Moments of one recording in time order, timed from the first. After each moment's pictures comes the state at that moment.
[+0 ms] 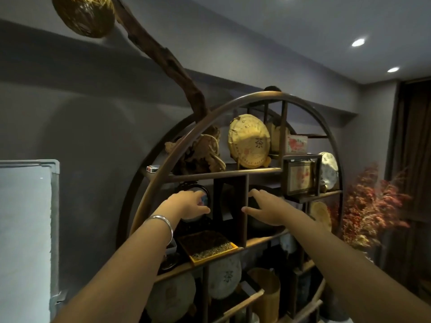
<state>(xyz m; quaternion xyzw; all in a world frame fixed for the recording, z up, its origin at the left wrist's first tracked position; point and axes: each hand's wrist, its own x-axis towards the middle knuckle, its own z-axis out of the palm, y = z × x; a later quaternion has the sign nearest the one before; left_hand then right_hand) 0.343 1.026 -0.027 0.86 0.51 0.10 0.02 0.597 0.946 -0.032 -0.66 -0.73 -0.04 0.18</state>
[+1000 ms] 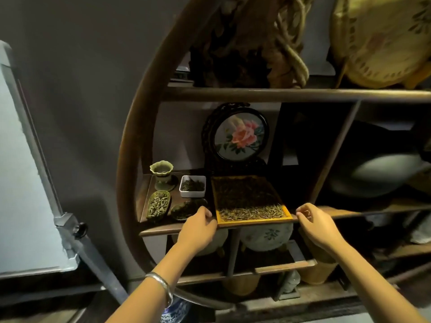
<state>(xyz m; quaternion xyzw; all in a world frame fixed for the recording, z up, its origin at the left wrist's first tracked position) 0.384 1.163 -0.298 0.57 0.70 0.30 0.32 0.697 1.222 -0.290 -0.65 -0.70 0.14 0.27</state>
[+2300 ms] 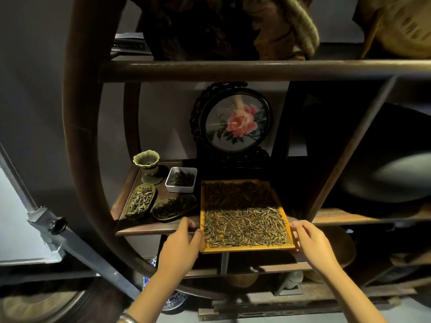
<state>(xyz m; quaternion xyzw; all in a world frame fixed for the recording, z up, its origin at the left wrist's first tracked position) 0.409 1.159 -0.339 0.51 0.76 0.32 0.24 0.712 1.247 -0.352 -0.60 -0.62 0.37 0.35</state>
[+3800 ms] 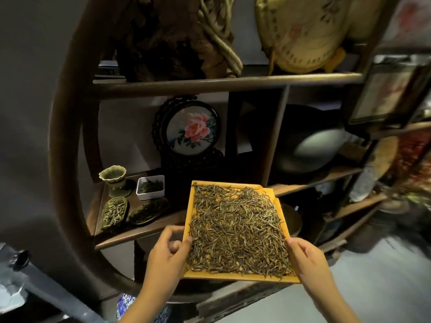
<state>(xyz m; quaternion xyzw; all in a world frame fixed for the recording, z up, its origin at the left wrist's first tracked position) 0.422 1.075 -0.289 0.52 0.57 0.48 0.41 0.711 1.066 -0.303 -0.66 -0.50 0.32 0.46</state>
